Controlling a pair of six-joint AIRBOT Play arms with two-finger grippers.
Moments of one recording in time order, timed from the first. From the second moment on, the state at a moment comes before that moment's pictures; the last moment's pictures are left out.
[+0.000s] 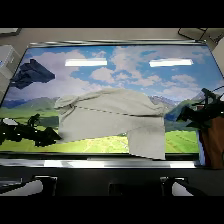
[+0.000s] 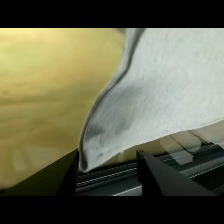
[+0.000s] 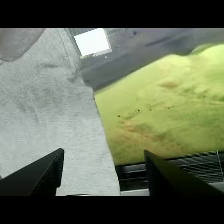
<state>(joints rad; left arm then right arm) 0.42 -1.36 0.69 0.97 -1.29 -1.24 -0.35 -1.26 1.14 -1.34 1.47 1.57</state>
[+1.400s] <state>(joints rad) 0.29 -1.18 0.70 0.97 -1.16 -1.36 -0.33 -1.63 1.06 -0.96 1.27 1.32</state>
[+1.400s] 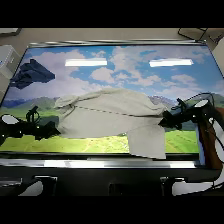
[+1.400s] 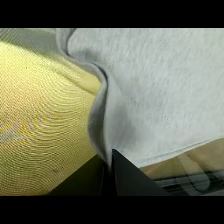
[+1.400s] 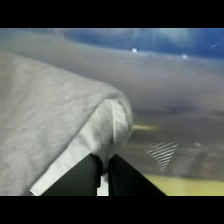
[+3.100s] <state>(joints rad) 0.24 -1.04 1.74 1.04 -1.23 -1.37 -0.30 -1.05 1.82 -1.25 1.42 1.49</state>
